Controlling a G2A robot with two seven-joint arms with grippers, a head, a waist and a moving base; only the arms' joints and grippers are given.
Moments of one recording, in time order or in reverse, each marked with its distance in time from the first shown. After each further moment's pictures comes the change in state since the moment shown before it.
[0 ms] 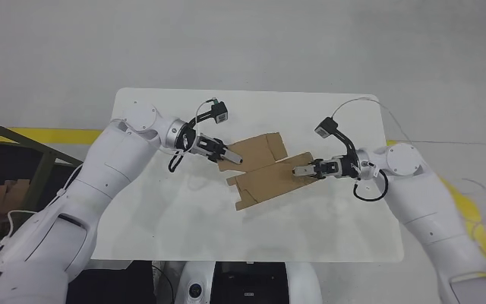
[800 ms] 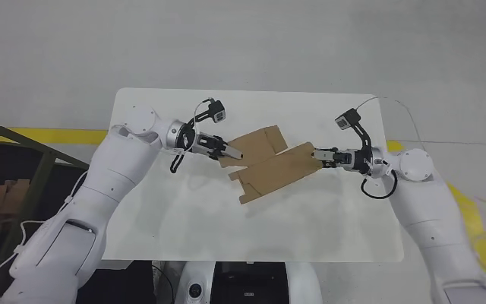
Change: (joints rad) left arm 0.073 -0.051 -0.129 0.019 0.058 0.037 0.000; right arm -0.085 -0.057 0.204 0.019 -0.040 -0.023 -0.024
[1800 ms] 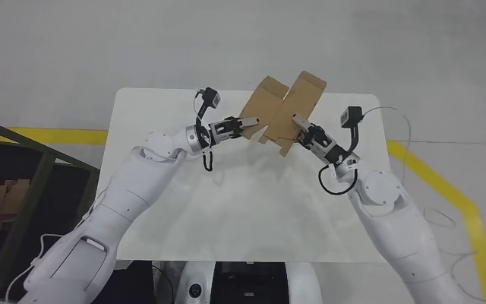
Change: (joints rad) left arm 0.137 -0.052 -0.029 -0.067 0.110 -0.225 0.676; right arm -0.230 -0.040 -0.014 -0.345 -0.160 0.255 -0.916
